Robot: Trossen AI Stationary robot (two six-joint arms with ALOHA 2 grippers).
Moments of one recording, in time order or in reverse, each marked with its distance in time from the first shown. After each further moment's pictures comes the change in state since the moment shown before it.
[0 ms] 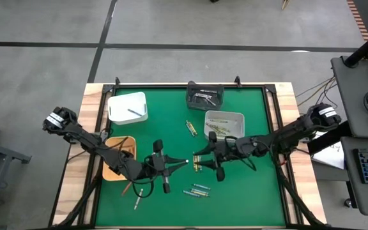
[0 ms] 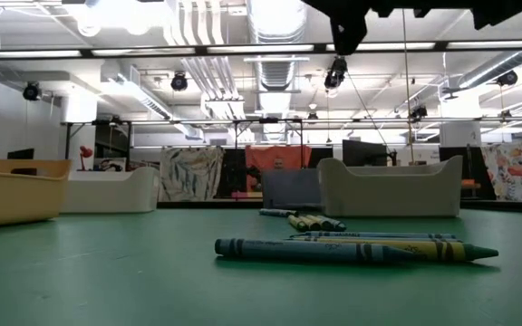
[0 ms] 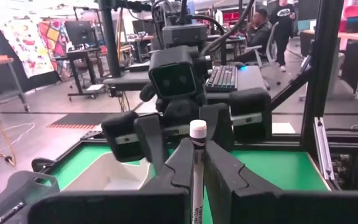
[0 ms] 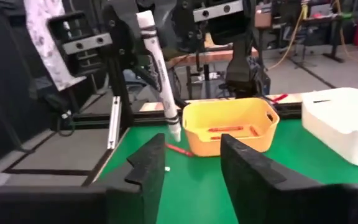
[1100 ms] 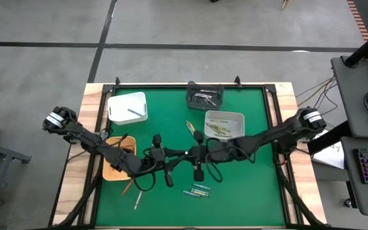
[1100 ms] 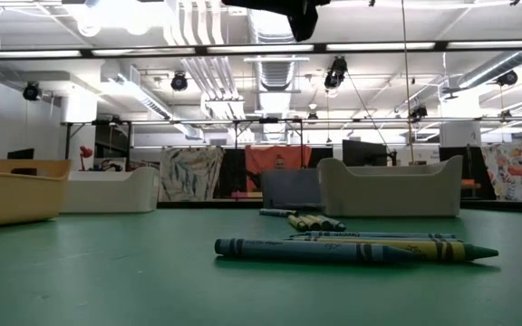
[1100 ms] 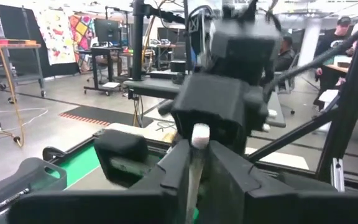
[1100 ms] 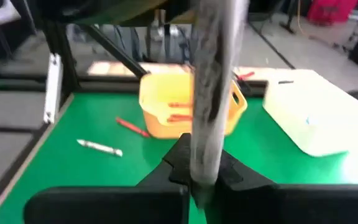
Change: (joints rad) left arm 0.033 -0.006 0.003 0.066 -0.062 -0.098; right arm -0.002 0.207 0.410 -0.450 0.151 -0.083
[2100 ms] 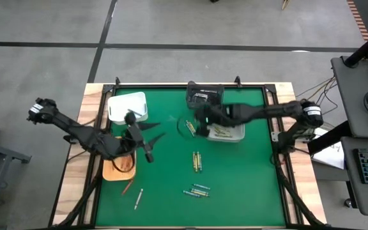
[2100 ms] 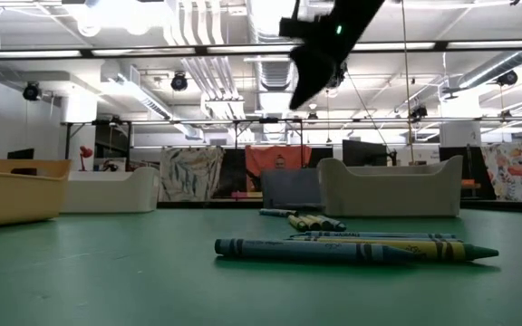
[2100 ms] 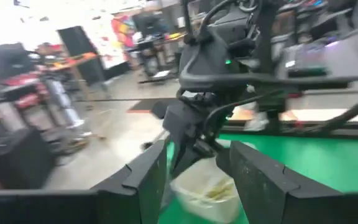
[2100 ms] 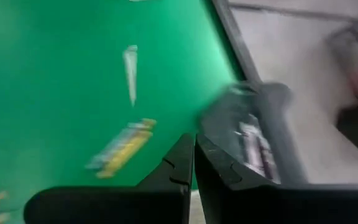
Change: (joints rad) left arm 0.031 -0.363 0.000 -0.538 -0.148 0.159; right arm -0.356 -0.017 0.211 -0.840 0.190 -0.075
